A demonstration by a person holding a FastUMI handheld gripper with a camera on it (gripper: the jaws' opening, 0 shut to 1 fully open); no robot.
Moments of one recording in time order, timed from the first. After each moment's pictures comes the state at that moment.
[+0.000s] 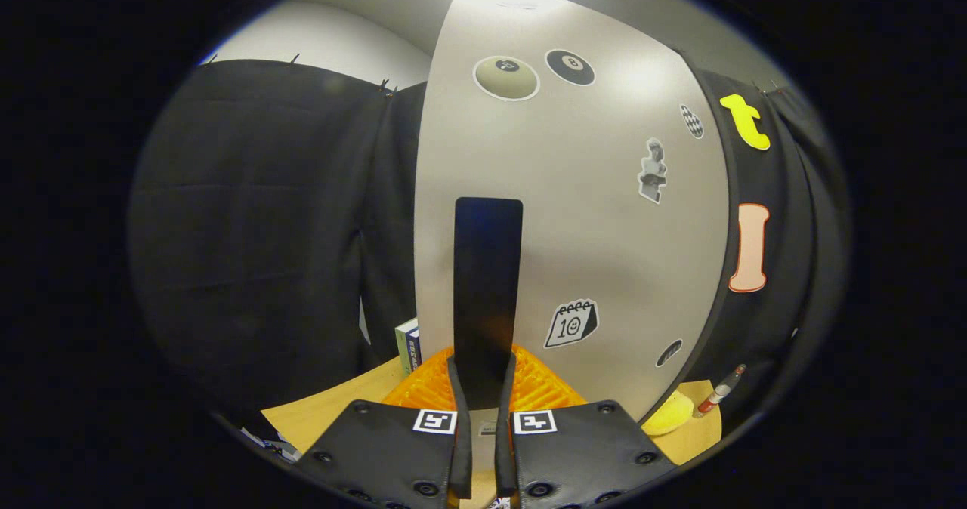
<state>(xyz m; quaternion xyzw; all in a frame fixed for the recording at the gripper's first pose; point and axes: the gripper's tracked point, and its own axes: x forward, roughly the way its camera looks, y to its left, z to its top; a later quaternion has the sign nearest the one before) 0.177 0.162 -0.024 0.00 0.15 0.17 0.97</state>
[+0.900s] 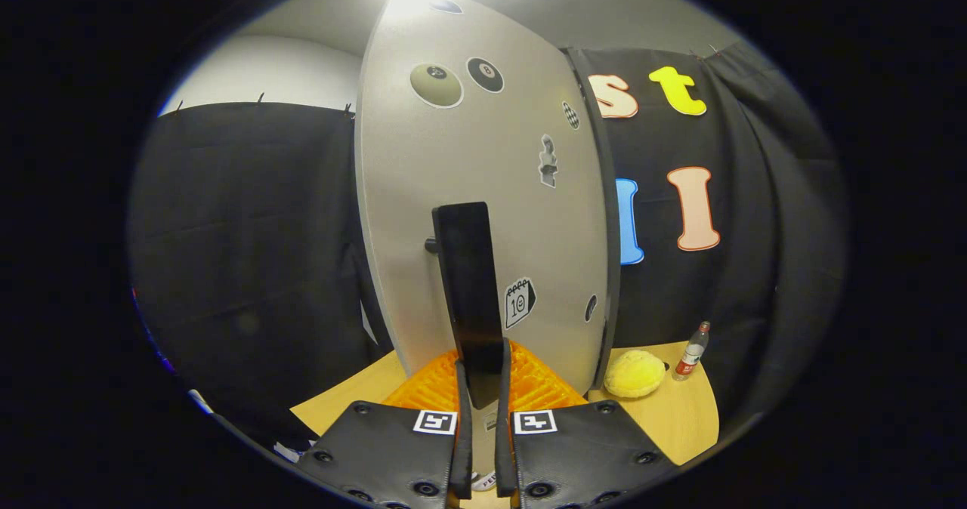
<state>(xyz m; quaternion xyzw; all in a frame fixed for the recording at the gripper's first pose) 0.123 0.095 -0.016 0.08 0.17 0.15 0.97</state>
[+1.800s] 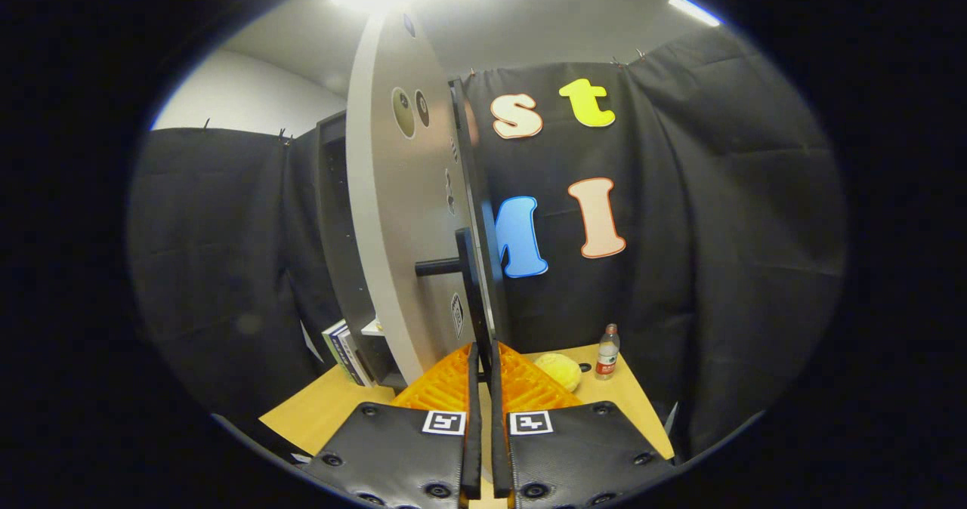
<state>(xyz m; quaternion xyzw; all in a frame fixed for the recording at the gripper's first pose) 0.098 -0.029 0.008 0.05 0.14 0.00 0.99</state>
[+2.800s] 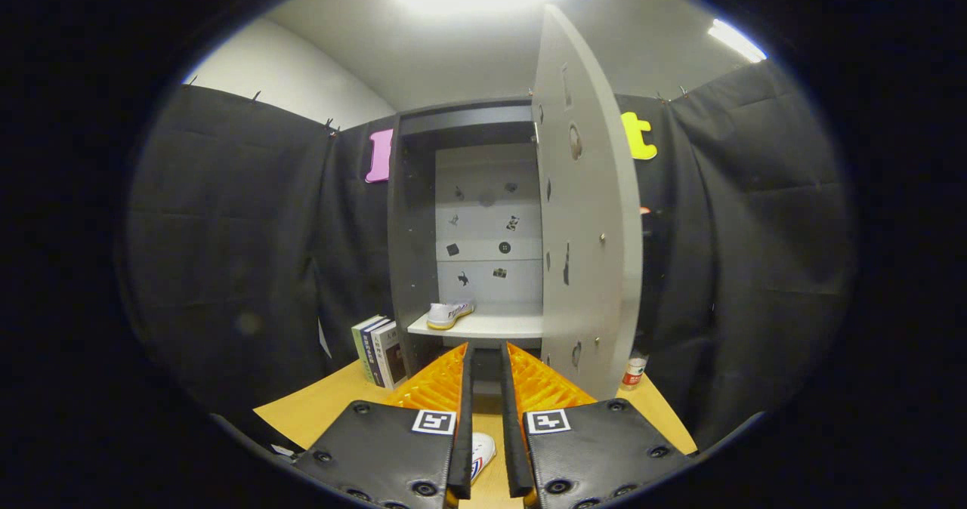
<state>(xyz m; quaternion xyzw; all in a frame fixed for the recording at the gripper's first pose) 0.073 0.124 -0.027 0.03 0.11 0.05 0.99</state>
